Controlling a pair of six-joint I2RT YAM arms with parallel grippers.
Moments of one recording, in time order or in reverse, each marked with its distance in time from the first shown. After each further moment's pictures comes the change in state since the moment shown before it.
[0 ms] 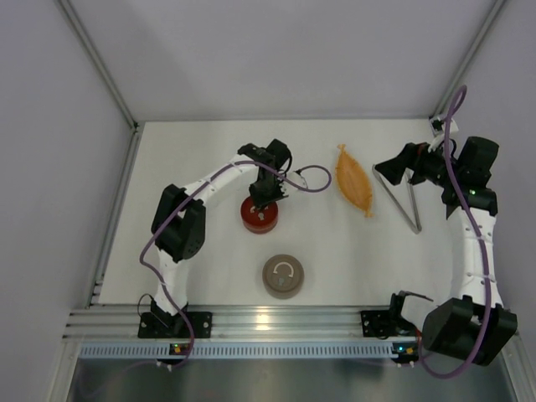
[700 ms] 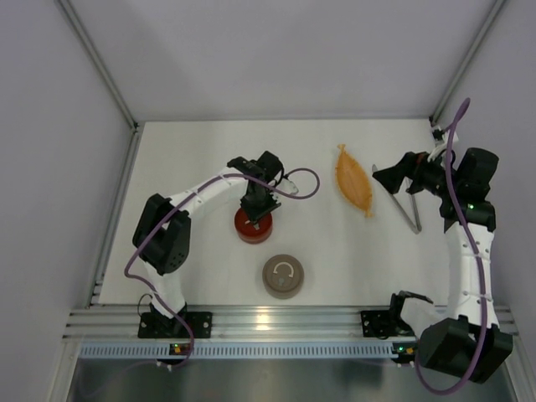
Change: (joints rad) left arm -0.009 -0.190 -0.276 0.069 -0.010 -0.259; right arm 0.000 -0.108 -0.075 0.007 -0.016 0.062
